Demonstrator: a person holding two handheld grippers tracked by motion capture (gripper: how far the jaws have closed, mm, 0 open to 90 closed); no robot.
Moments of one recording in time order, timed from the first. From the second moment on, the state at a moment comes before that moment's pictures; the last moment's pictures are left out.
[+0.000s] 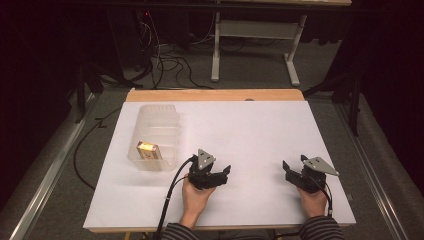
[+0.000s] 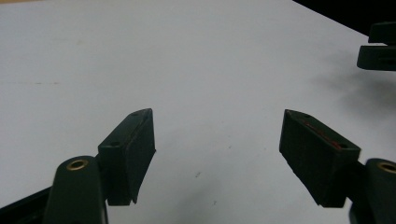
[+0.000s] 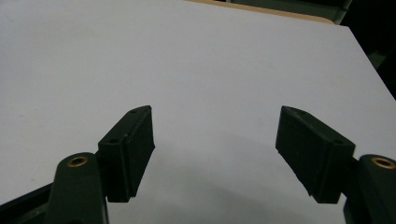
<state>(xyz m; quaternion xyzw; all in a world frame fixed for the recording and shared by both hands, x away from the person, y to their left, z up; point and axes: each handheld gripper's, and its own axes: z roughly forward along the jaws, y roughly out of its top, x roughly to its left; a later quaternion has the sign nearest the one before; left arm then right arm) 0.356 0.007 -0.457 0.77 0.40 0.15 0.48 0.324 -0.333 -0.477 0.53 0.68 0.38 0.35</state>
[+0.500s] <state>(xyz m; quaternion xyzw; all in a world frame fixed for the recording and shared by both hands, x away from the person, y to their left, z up) 0.362 0.004 -0.464 0.77 0.41 0.16 0.47 0.324 -0.334 -0.477 0.53 0.68 0.38 0.35</state>
